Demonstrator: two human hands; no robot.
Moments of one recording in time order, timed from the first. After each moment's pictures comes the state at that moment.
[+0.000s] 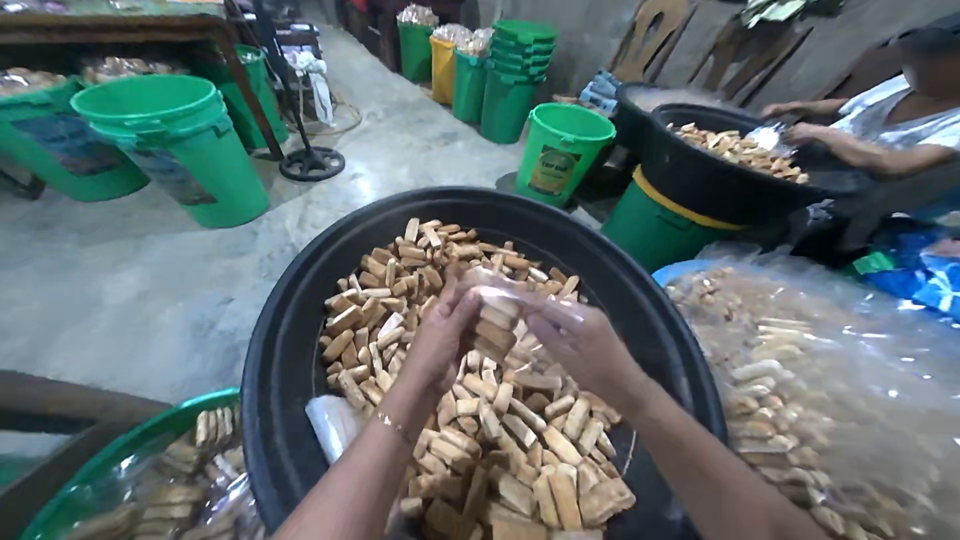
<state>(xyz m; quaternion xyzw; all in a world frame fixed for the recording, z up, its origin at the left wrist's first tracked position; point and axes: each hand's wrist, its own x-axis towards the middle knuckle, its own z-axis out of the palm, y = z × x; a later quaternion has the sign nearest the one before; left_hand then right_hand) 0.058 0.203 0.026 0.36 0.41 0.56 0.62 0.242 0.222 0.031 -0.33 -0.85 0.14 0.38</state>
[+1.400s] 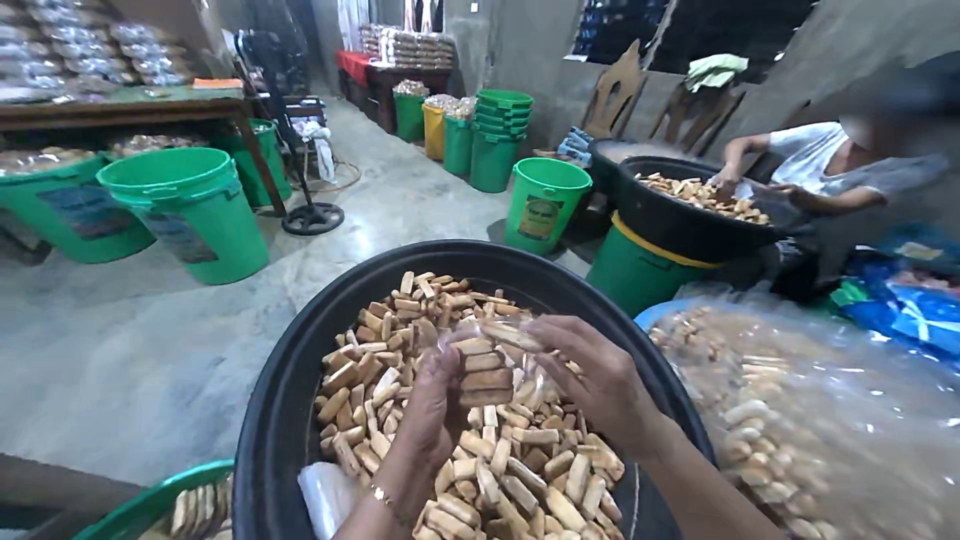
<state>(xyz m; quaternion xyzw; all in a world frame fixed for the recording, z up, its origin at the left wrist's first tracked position) 0.065 0.192 0.026 0.28 0.27 0.63 0.67 0.259 0.233 0.053 -0.26 -0.84 -0.01 0.47</state>
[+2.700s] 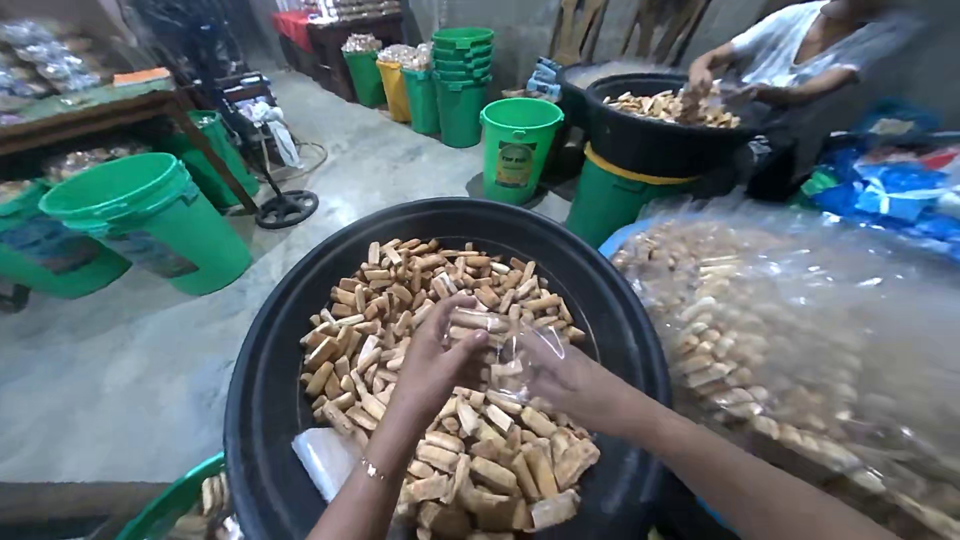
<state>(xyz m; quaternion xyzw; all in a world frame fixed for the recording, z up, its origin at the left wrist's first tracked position) 0.094 0.175 0.055 0.55 0.44 0.45 0.55 0.298 0.161 0.052 -0.44 -0.78 0.39 0.20</state>
